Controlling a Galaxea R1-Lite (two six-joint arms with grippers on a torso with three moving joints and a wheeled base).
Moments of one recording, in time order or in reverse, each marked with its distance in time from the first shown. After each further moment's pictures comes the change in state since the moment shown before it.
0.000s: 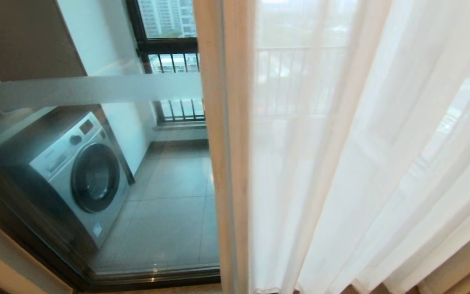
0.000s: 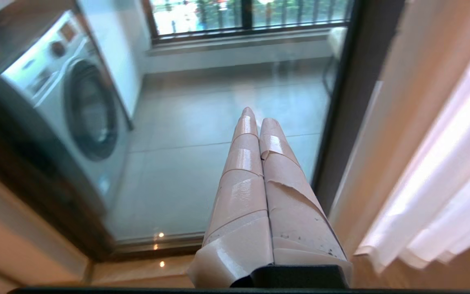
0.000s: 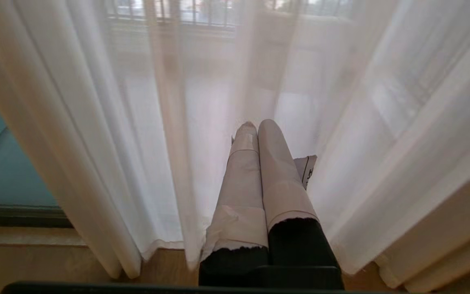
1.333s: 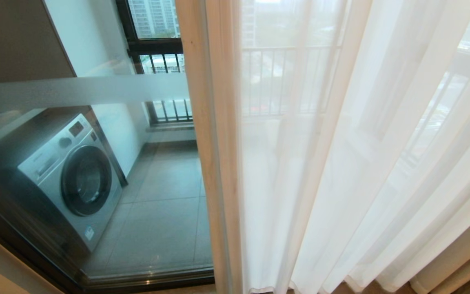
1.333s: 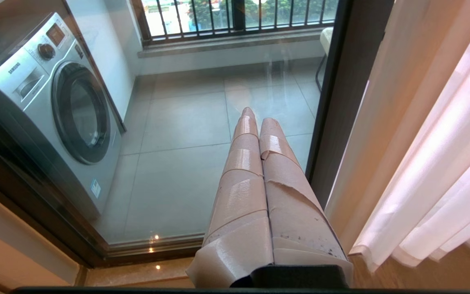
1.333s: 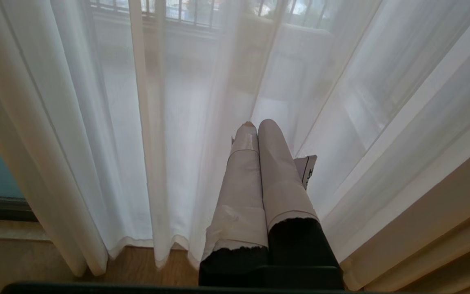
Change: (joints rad) left arm 0.000 0.000 0.000 0.001 0.001 0.001; right arm -0.001 0.000 -0.002 -0.017 0.004 -0.107
